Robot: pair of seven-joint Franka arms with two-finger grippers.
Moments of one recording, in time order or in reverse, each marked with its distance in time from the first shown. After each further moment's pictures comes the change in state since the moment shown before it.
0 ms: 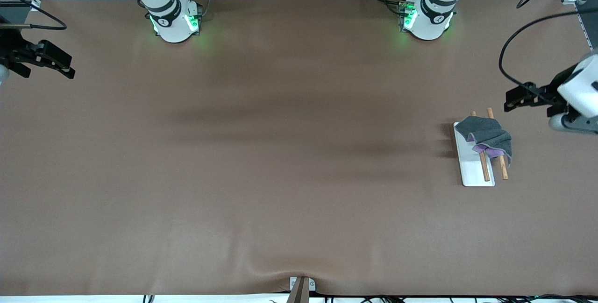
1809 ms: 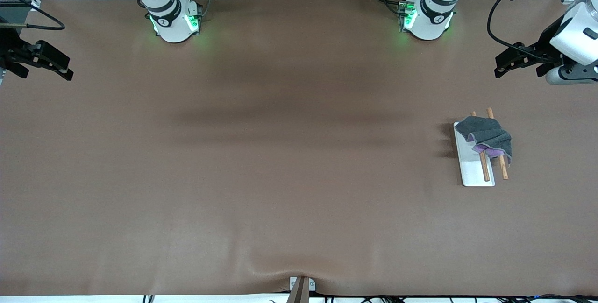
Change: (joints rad) left arm -0.499 -0.269 0.539 -0.271 -0.117 0.044 -0.147; right arm 0.004 0.009 0.005 0.024 0.002 -0.004 0.043
